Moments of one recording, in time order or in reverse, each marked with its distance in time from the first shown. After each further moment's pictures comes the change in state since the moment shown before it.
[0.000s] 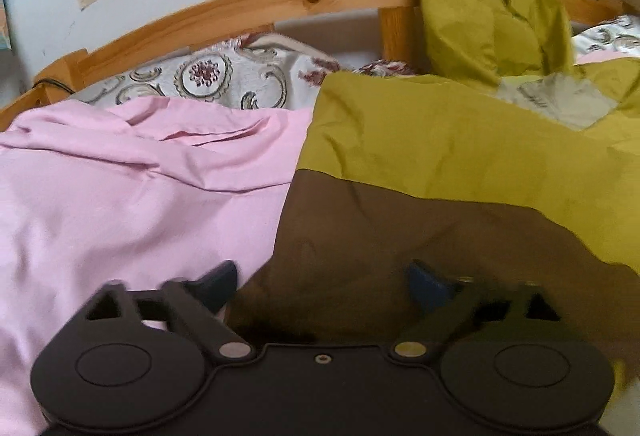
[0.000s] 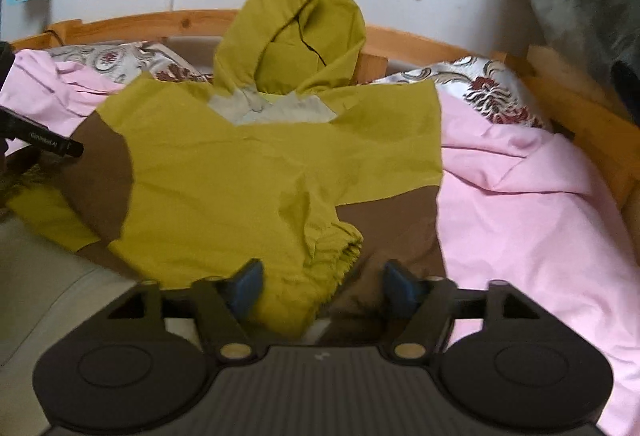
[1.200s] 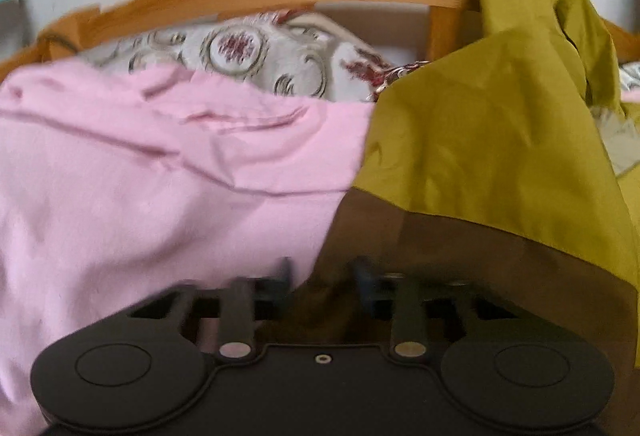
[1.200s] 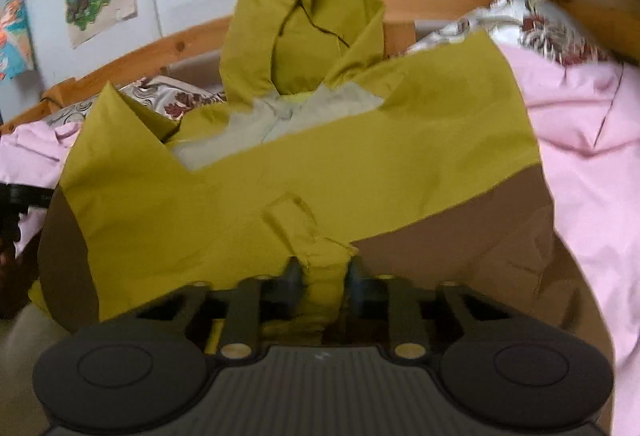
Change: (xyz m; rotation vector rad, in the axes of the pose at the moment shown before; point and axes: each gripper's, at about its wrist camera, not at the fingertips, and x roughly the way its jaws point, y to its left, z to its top) left arm 0.041 0.038 0.015 -0.093 0.034 0.013; right arm 0.071 0.007 0.033 0.184 -0.027 0.122
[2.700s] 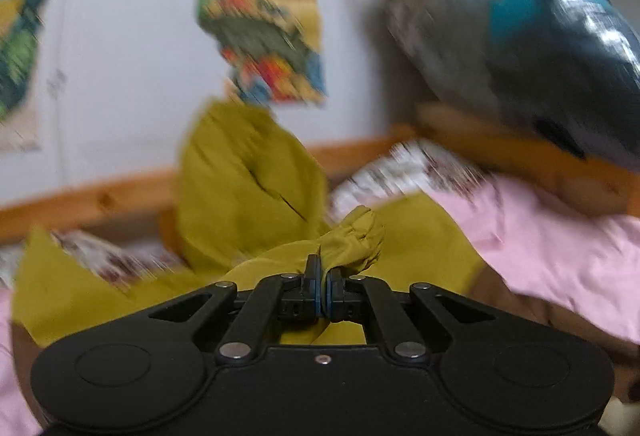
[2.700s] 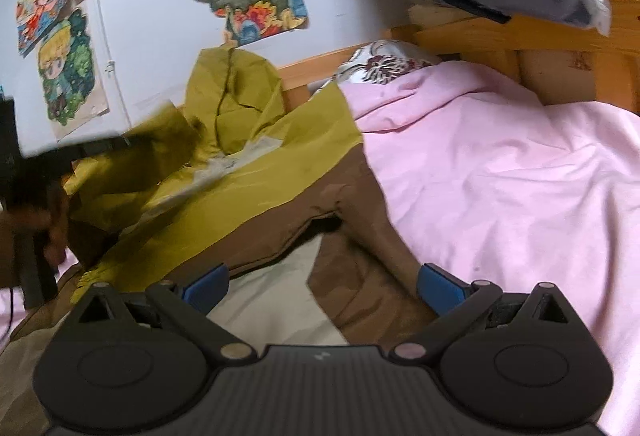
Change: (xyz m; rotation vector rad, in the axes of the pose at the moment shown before) left arm -0.115 -0.181 -0.016 0.238 -0.456 -0.479; right arm -0.159 -0.034 -0.095 0.299 -0.164 -0.094
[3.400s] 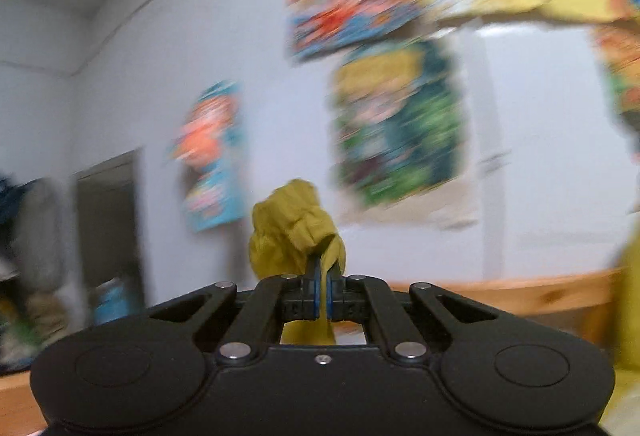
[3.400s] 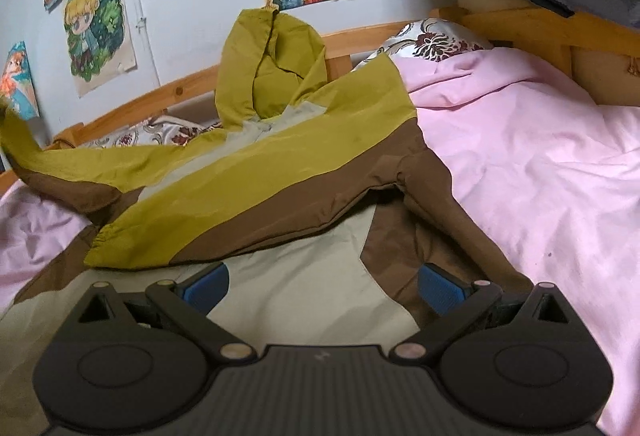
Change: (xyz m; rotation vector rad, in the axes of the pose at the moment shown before) left arm -0.177 0.252 0.085 -0.119 -0.202 0.921; right arm 0.017 0.036 -0.010 -0.100 0.079 0.066
